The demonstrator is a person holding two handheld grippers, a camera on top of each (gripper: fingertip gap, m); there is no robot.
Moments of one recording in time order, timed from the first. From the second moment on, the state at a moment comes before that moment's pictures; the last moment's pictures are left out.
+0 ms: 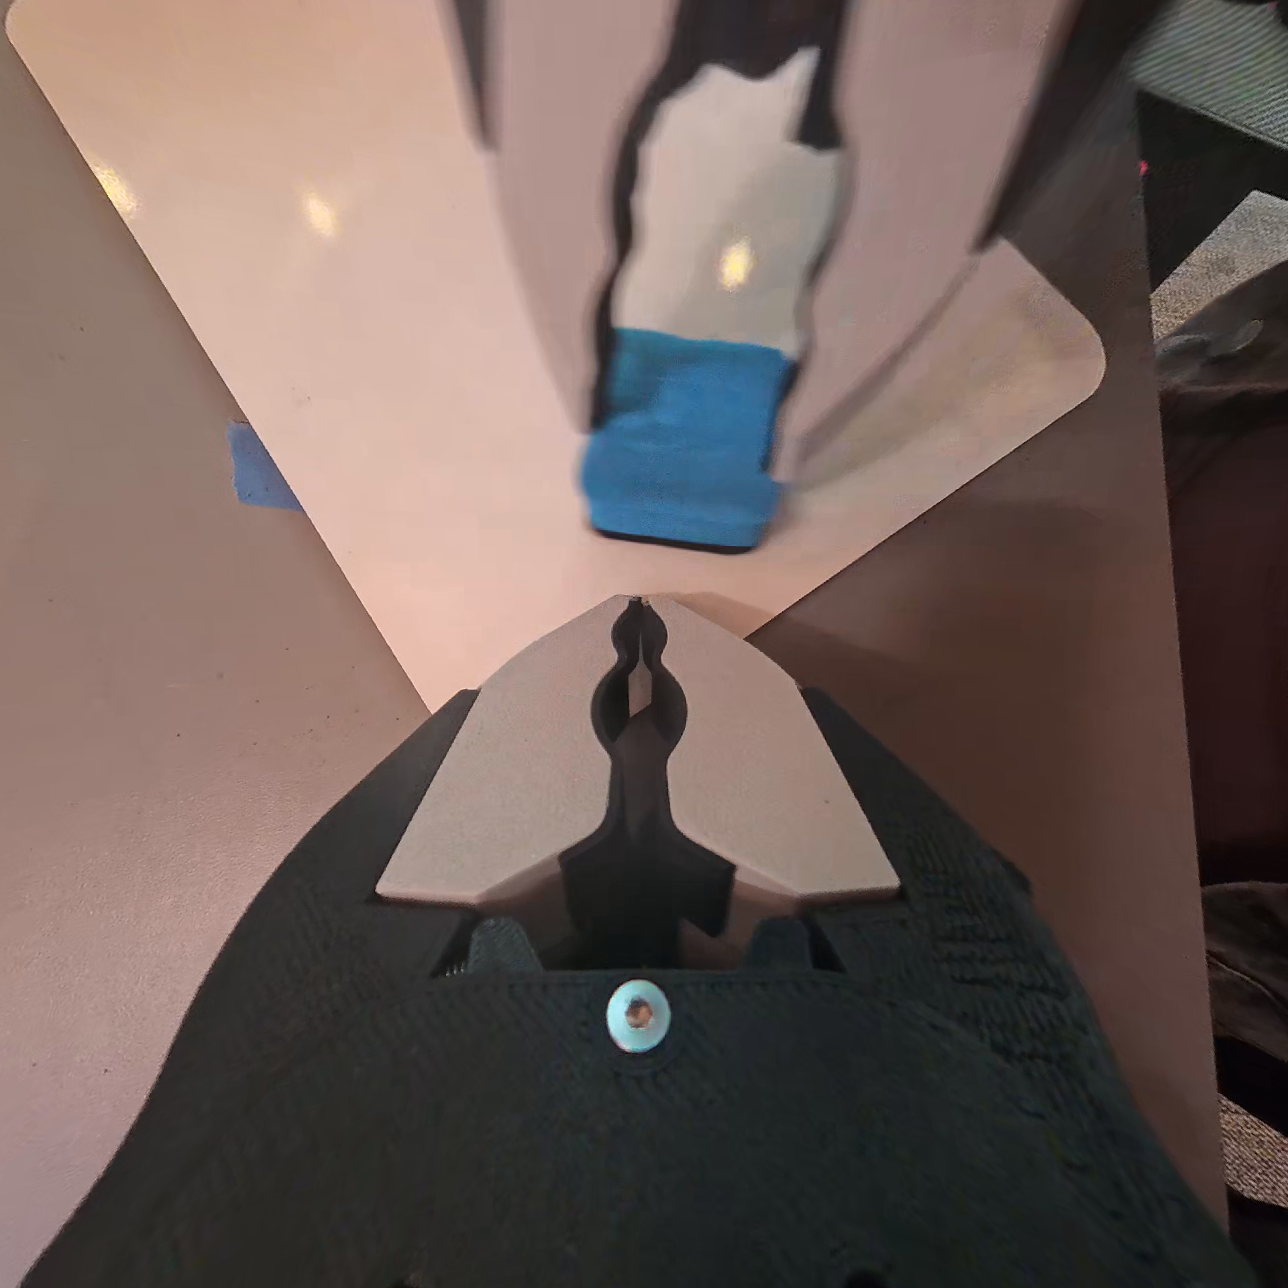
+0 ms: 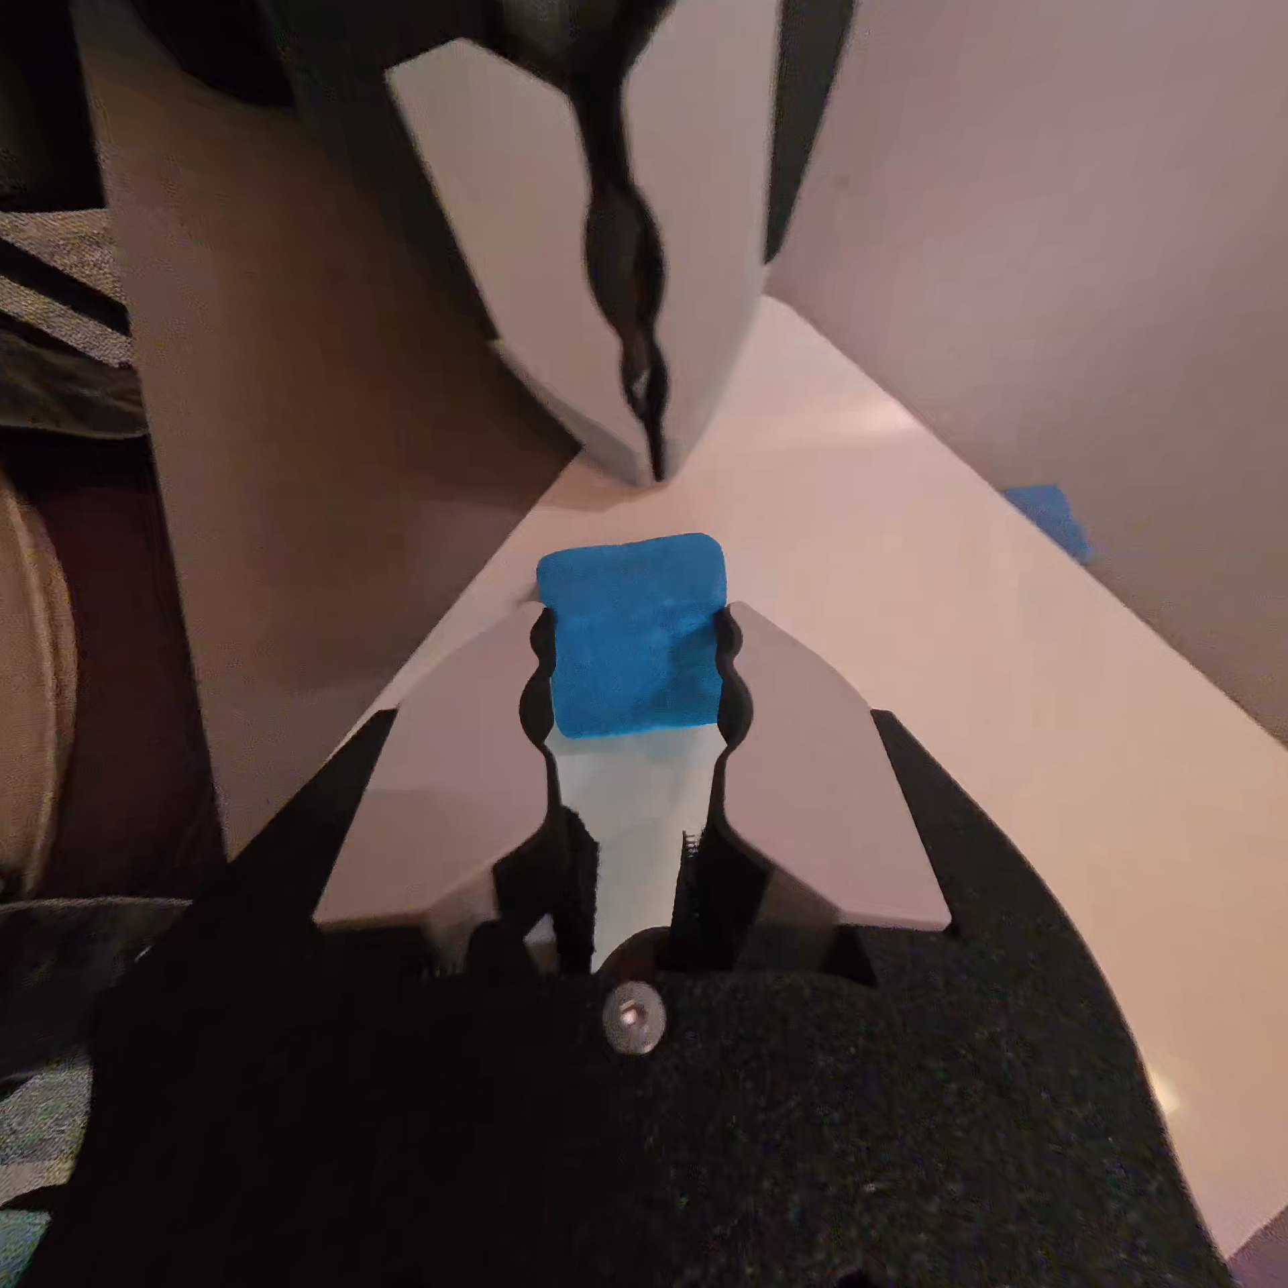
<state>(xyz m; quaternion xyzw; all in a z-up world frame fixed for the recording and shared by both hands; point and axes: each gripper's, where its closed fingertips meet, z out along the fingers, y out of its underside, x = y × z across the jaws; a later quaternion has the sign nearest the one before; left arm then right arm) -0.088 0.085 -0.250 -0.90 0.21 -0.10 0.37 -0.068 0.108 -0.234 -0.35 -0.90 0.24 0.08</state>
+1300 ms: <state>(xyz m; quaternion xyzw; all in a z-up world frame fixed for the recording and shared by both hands) -0.088 0.086 -0.250 -0.90 0.21 -0.10 0.37 -0.046 0.164 -0.234 -0.50 -0.80 0.29 0.14</state>
